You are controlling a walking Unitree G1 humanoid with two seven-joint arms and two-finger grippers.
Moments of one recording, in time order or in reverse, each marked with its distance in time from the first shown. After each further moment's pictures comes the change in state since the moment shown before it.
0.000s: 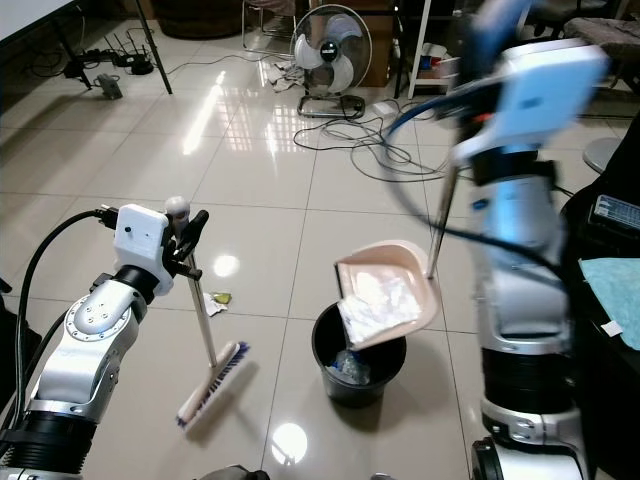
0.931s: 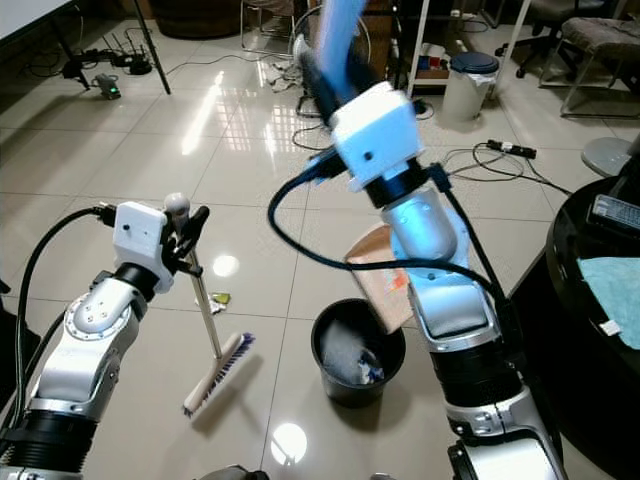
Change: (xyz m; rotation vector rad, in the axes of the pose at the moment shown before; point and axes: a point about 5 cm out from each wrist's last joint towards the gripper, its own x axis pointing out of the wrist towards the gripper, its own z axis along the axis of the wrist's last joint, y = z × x) left arm 0.001 0.000 0.003 0.000 -0.022 -0.004; right arm 0.000 0.074 0.000 -0.116 -0.104 0.342
